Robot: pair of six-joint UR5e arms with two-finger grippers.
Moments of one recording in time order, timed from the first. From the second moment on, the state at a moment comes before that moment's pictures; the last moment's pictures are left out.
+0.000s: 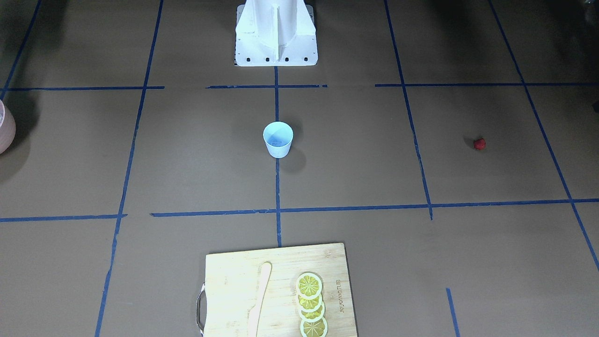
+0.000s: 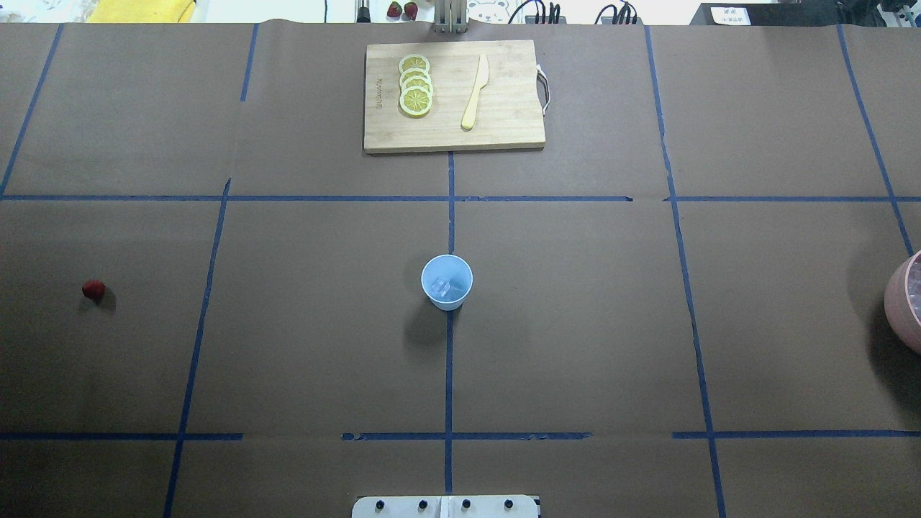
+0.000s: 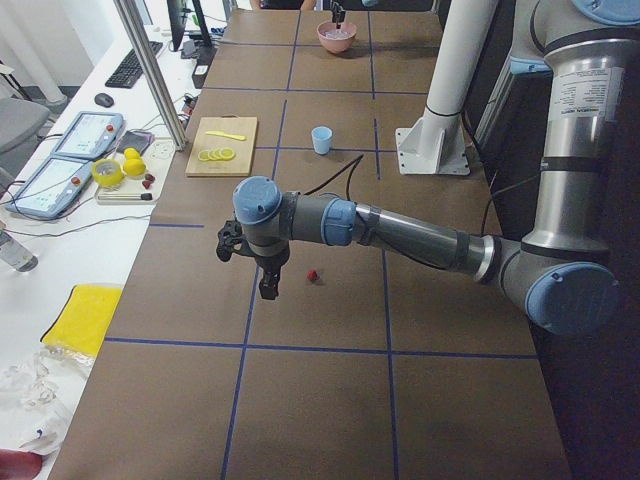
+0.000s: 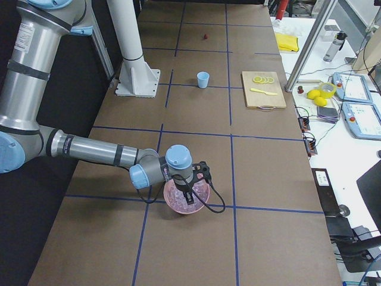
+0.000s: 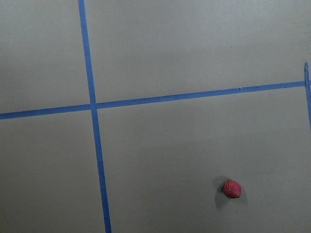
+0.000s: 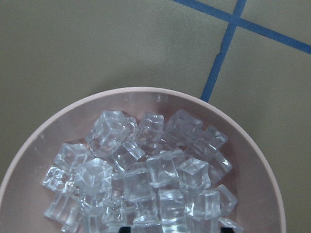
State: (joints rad) left arm -1.52 -1.59 -1.81 -1.42 -2.47 0.01; right arm 1.33 -1.91 1.69 -1.03 2.28 0.03
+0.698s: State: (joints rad) left arm -1.52 -1.59 -1.81 -1.42 -2.47 0.01; right arm 1.31 -1.91 1.67 -1.03 2.27 0.03
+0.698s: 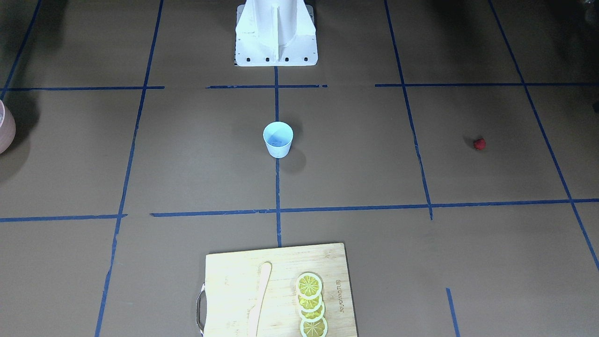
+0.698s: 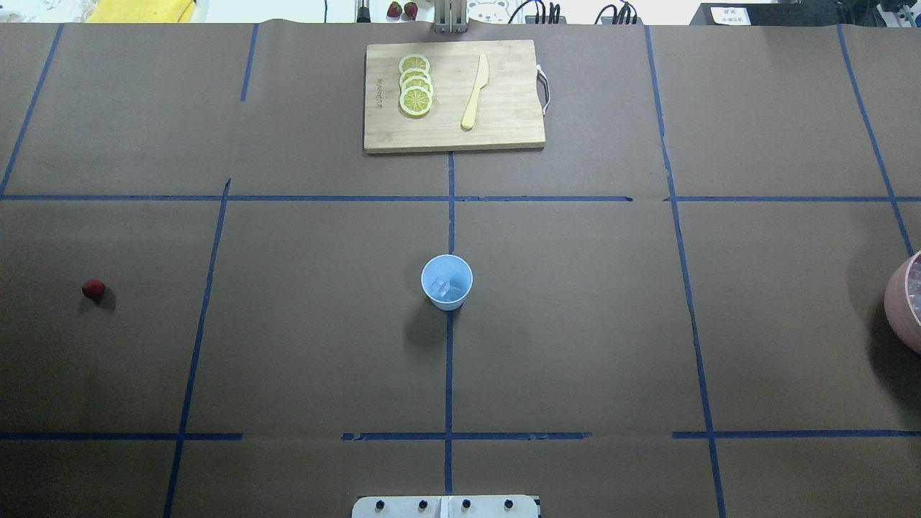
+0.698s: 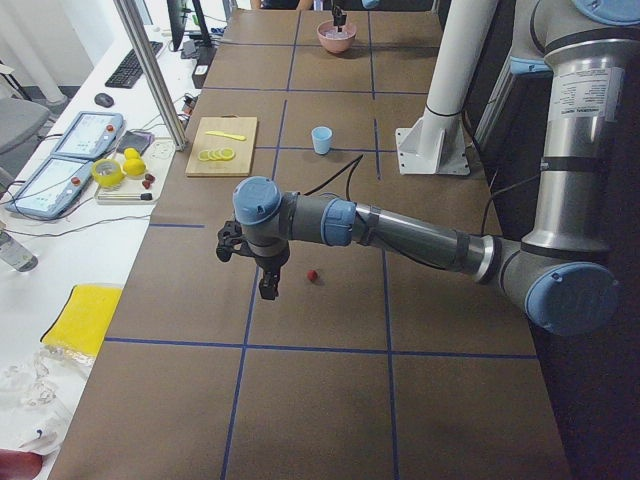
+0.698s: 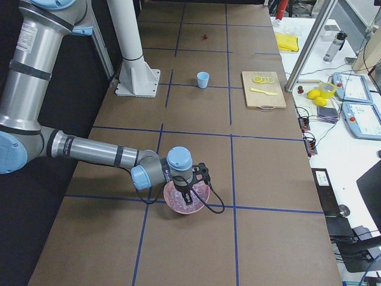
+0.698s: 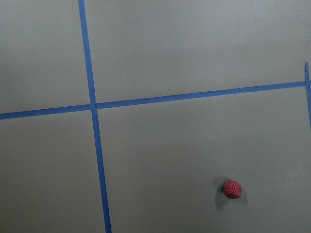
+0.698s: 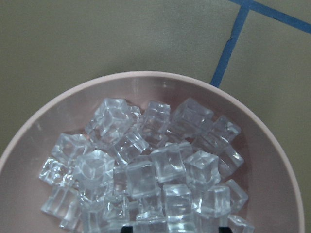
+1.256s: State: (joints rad) left arm -1.52 -1.59 -1.81 -1.42 -2.47 0.01; right arm 1.31 -1.91 1.64 -1.02 2.28 0.03
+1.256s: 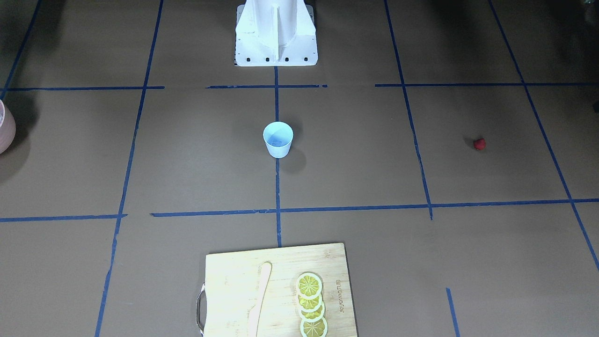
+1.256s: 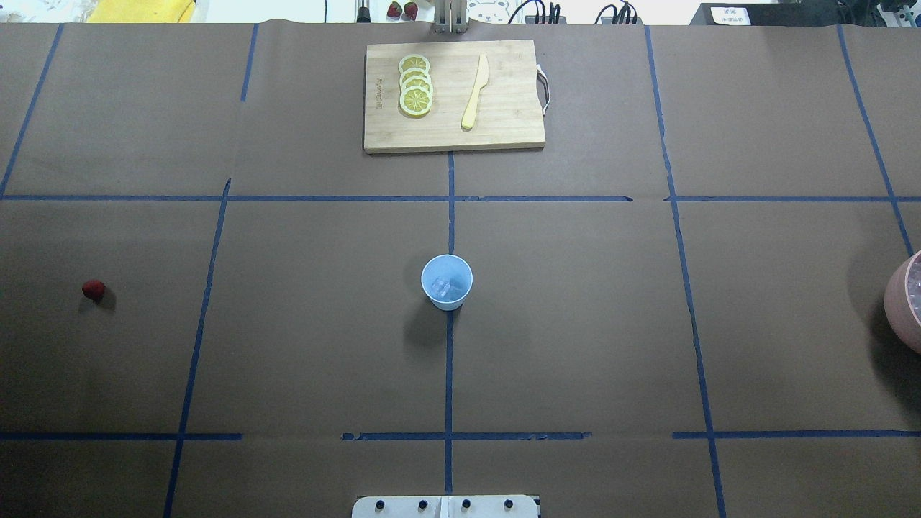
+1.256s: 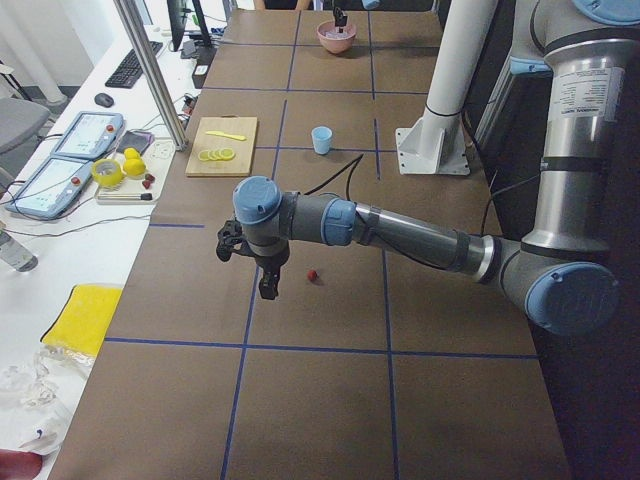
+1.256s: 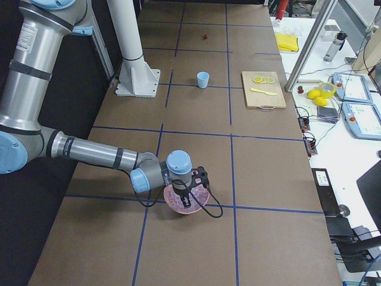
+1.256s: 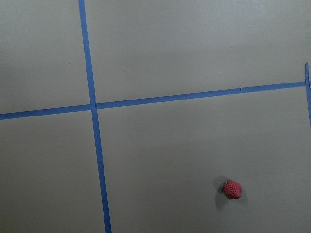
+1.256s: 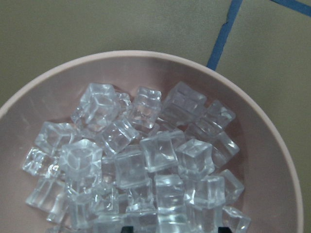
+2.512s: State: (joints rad) left arm -1.52 -1.59 -1.81 -1.42 -2.47 0.01; right arm 1.31 -1.91 1.70 -1.03 2.30 0.02
